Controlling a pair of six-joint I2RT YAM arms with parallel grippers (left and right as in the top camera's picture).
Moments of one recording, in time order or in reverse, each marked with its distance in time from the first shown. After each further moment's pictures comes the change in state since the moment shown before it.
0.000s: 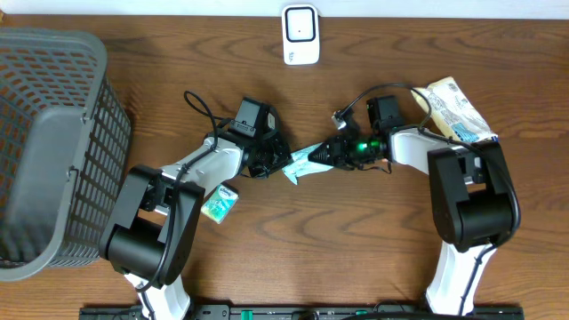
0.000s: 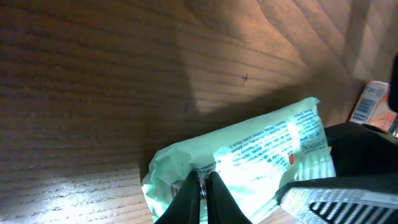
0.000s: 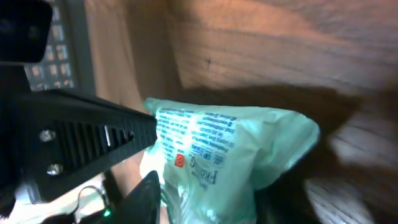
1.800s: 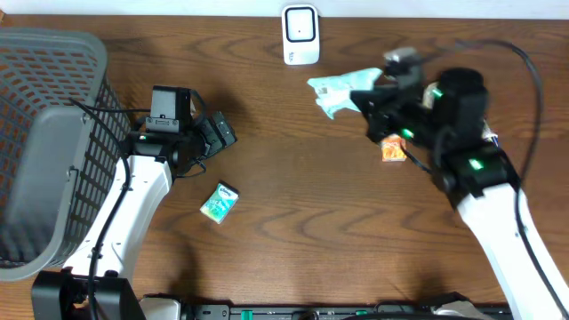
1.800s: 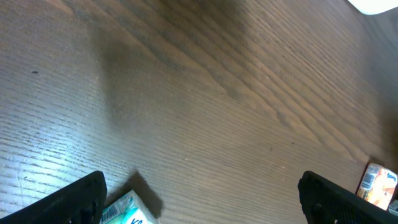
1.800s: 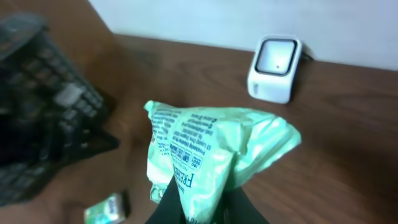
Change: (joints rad) left arm 0.291 -0.432 -0.011 -0.354 -0.284 0.156; right arm 0.048 -0.778 0.079 -0.122 0.541 -0.182
